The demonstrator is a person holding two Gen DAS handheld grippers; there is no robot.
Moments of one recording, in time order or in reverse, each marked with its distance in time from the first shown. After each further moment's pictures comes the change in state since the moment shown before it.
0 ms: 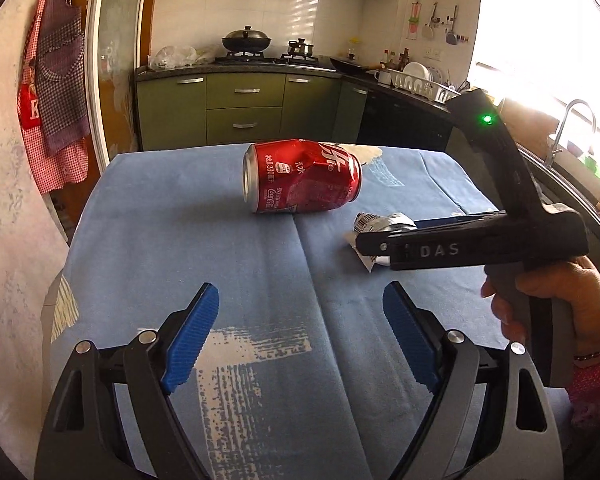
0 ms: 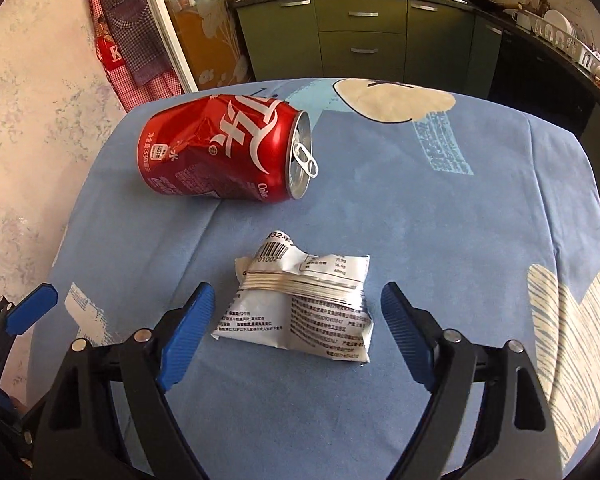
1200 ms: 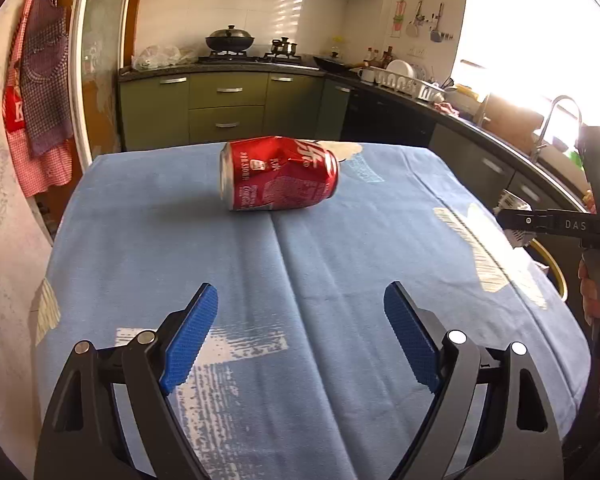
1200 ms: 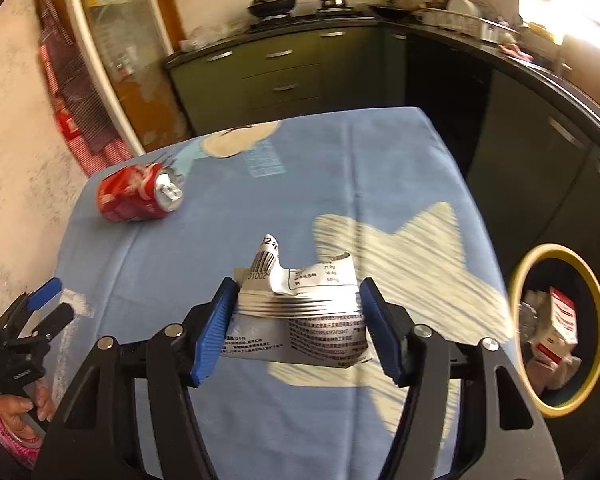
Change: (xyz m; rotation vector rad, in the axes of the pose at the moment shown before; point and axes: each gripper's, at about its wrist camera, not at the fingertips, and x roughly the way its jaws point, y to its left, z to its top) left arm 0.006 -0.009 -0.004 0.011 0.001 -0.069; right arm -0.129 -0.124 -0.070 0.232 -0.163 -0.146
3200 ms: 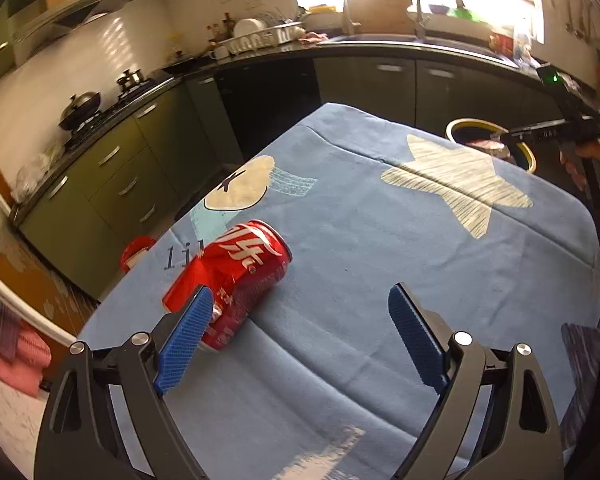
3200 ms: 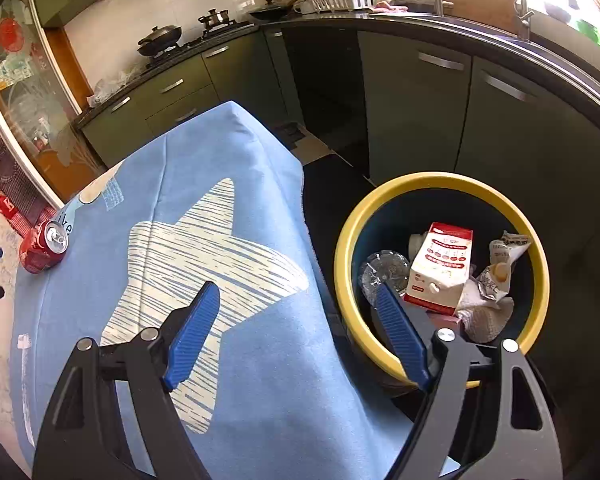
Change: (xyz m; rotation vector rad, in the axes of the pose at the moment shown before) left arm 0.044 -0.027 0.103 0.674 0.153 -0.190; right arm -0.025 -0.148 -0.044 0.262 -0.039 -0.139
